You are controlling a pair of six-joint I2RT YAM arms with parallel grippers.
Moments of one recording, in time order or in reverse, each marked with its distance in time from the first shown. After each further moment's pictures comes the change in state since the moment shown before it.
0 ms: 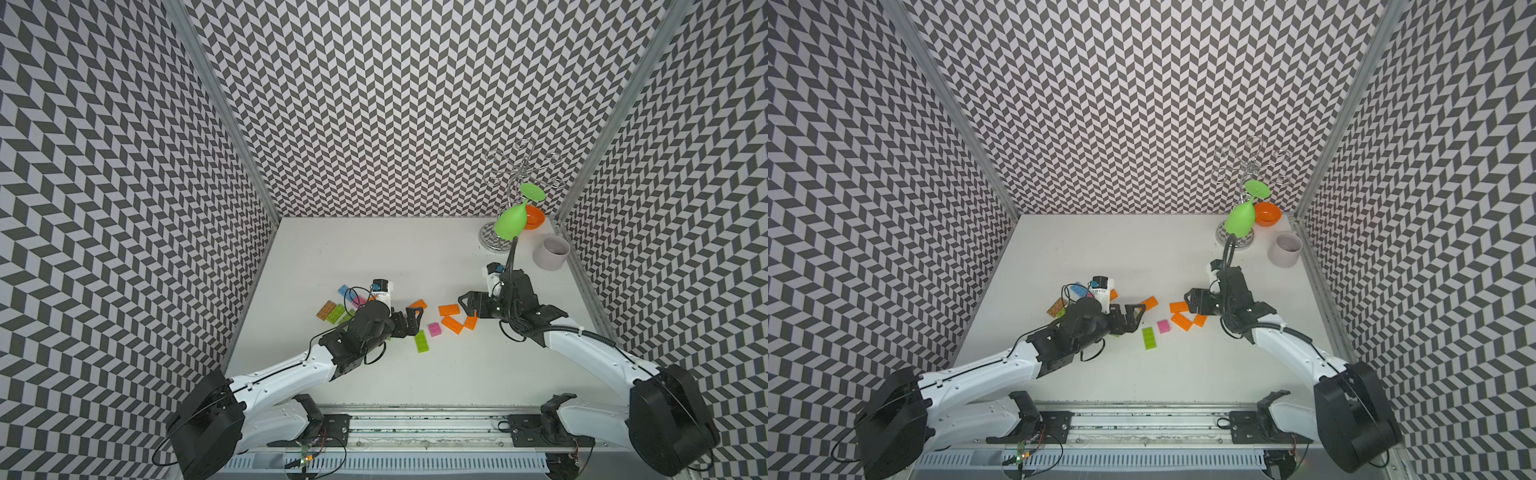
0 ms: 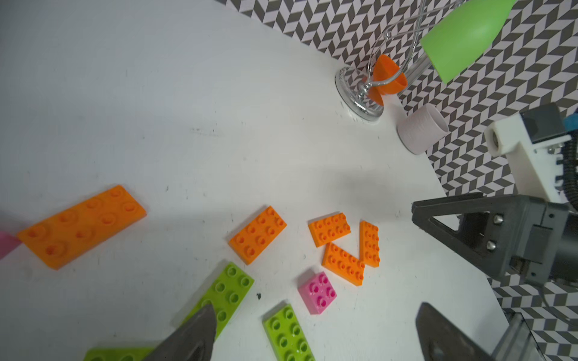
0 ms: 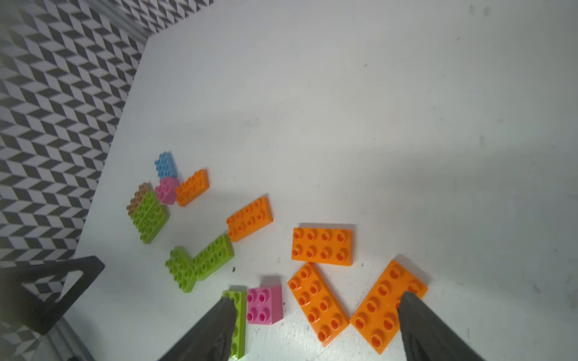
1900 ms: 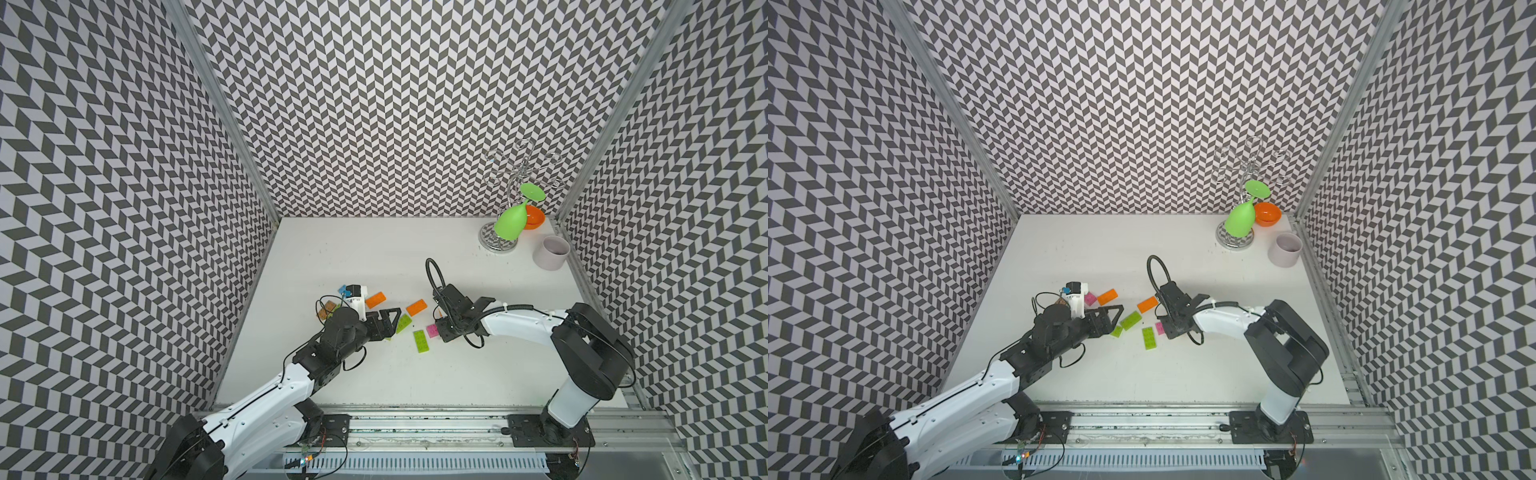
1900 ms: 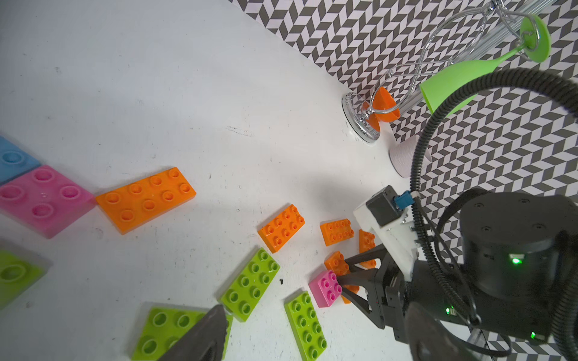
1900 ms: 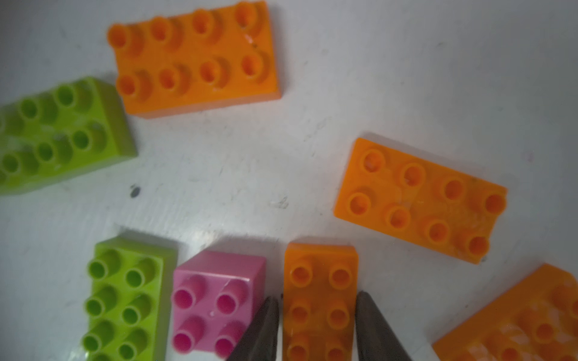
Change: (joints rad) left arm 0.189 -0.219 -0.151 0.013 0.170 -0.044; right arm 0.349 0.447 0.233 -0.216 0.304 -0.078
